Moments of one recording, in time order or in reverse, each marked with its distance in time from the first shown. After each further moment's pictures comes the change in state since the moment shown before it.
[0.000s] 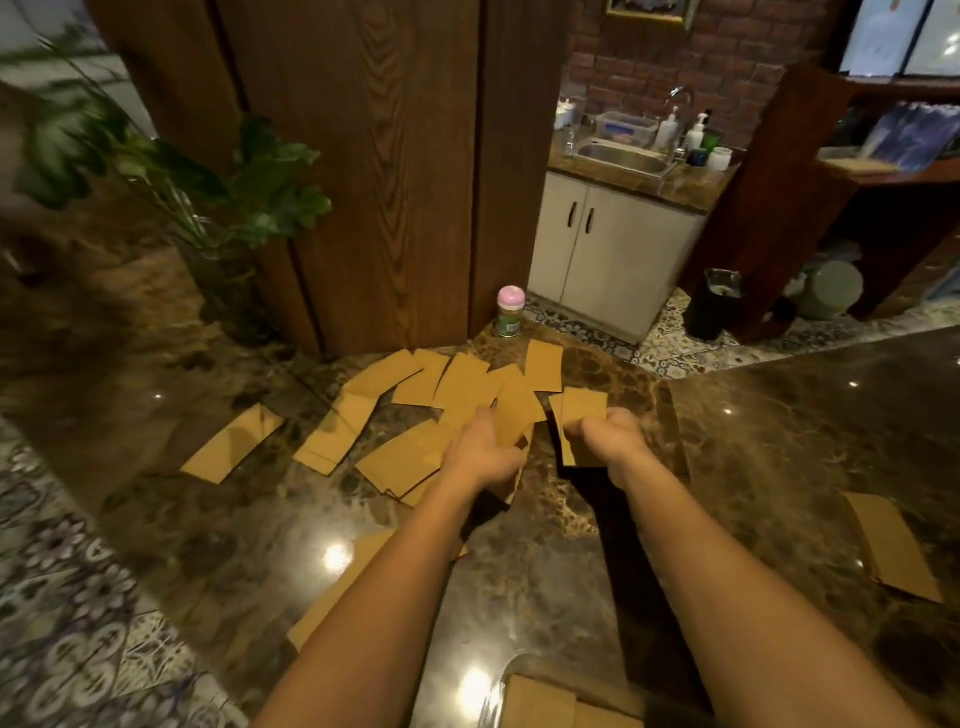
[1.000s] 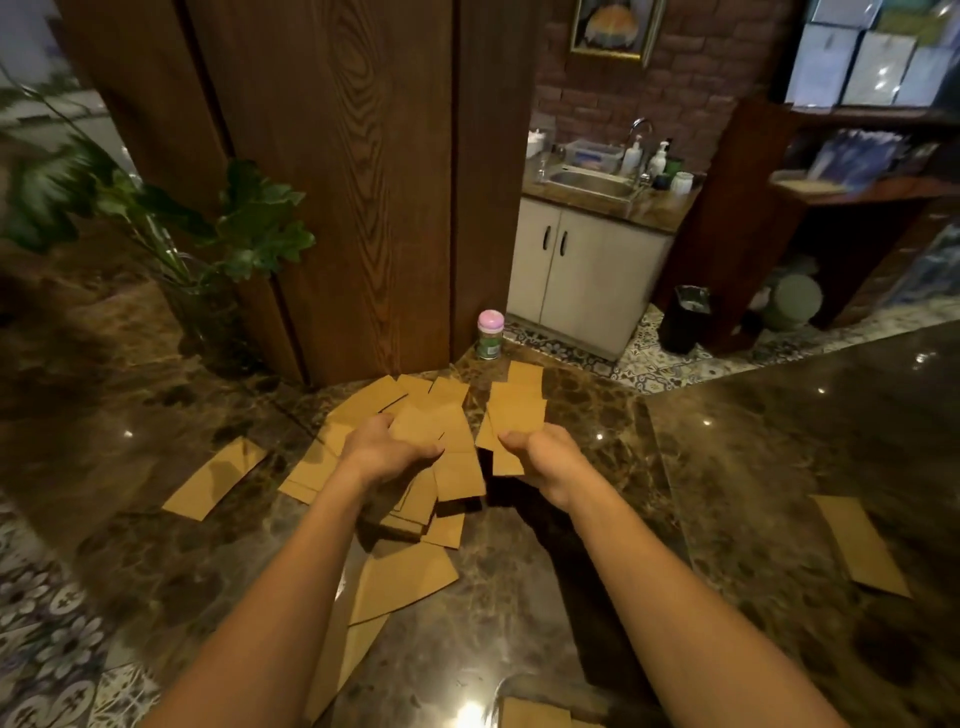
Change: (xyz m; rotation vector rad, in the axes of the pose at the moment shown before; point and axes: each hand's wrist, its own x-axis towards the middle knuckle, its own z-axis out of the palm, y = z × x) left_hand -0.003 -0.045 -0.084 -0.217 0.168 -0.099; right_hand -0.062 -0.035 0.037 0.358 -0.289 0.016
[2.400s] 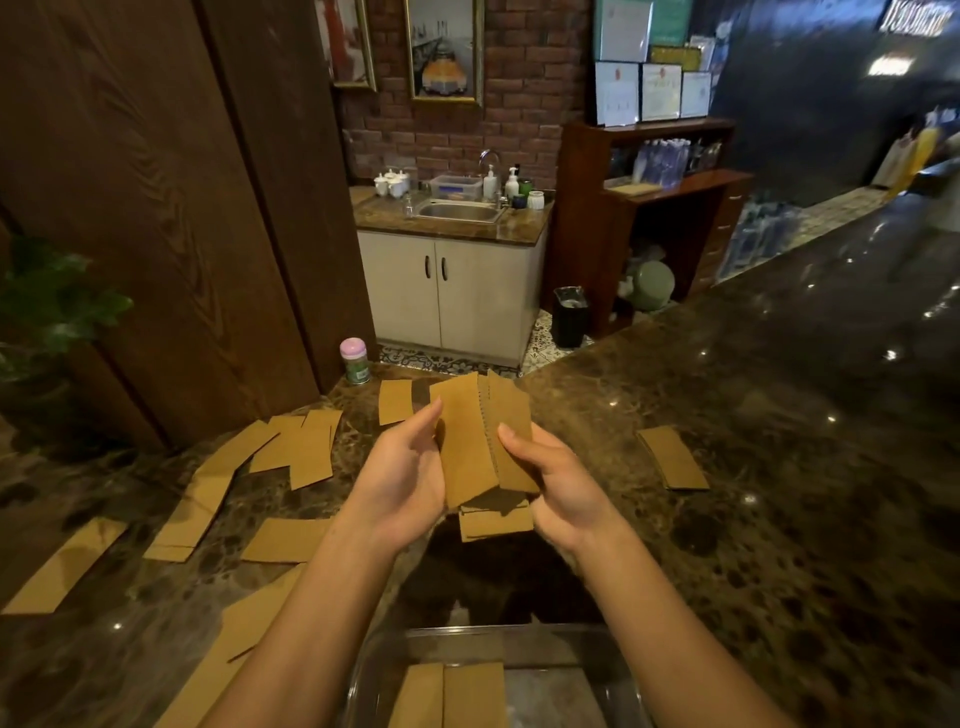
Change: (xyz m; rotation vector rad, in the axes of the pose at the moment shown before) left_hand -0.169 0.099 0.107 -1.110 -0.942 0.032; right_hand -0.158 0.017 -0.144 0.504 -0.260 -0.332
